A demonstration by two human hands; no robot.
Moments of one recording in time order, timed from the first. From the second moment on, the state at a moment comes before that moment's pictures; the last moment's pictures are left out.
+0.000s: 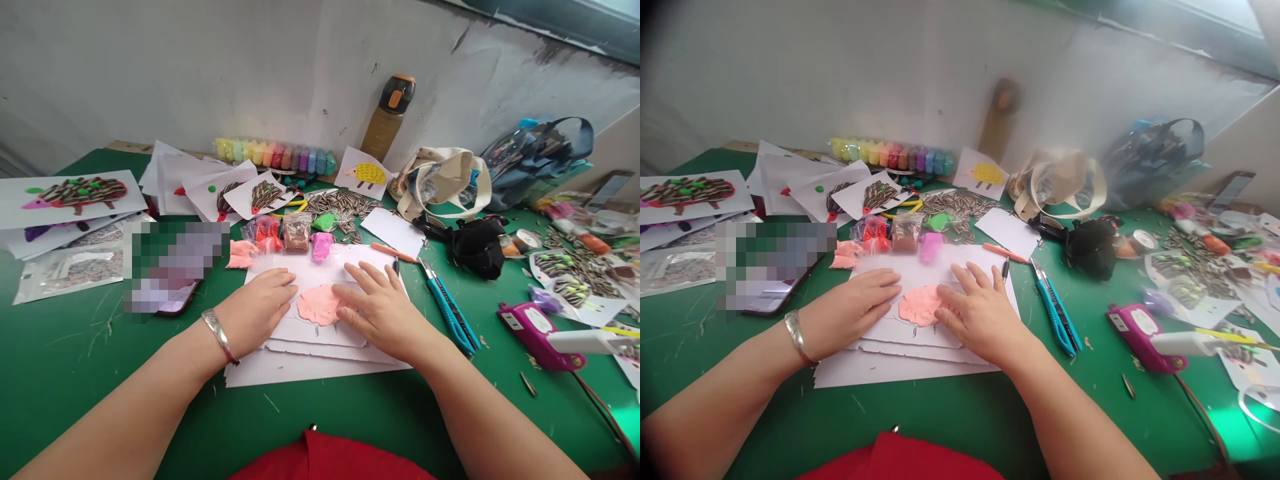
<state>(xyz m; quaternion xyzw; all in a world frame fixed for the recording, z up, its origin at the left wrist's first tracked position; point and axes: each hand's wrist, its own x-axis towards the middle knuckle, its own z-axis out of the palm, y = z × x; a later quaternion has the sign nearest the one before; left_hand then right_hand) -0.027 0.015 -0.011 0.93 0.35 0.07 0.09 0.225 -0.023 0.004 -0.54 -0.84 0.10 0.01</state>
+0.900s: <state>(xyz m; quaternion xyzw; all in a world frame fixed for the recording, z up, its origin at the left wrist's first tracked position) -0.024 0.008 -0.003 0.91 0.39 0.00 0.14 0.239 -0.018 0.007 -0.53 -0.83 0.14 0.03</state>
